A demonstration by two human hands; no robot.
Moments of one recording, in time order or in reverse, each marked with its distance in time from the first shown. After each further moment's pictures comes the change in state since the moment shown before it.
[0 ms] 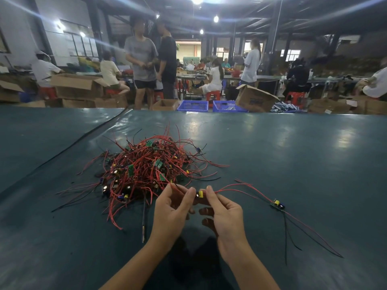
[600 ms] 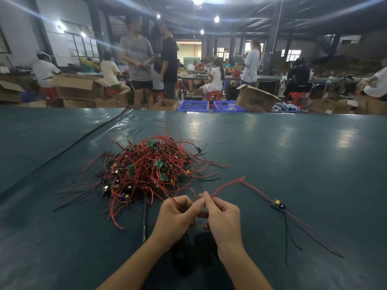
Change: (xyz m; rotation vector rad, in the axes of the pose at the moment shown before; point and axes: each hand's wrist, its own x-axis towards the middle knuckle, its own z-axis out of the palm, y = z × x) left_hand 0.001 -0.014 -0.004 0.032 -0.205 -0.075; right_hand 0.003 0.015 0.001 -0.200 0.059 -0.096
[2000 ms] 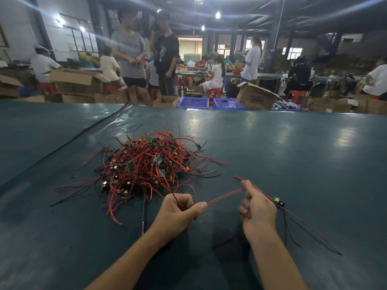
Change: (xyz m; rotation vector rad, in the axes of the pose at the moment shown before) left_hand -0.002 0.005 -0.004 -0.006 -0.125 -0.042; right_hand 0.042 -0.011 -0.050 0.431 0.407 0.208
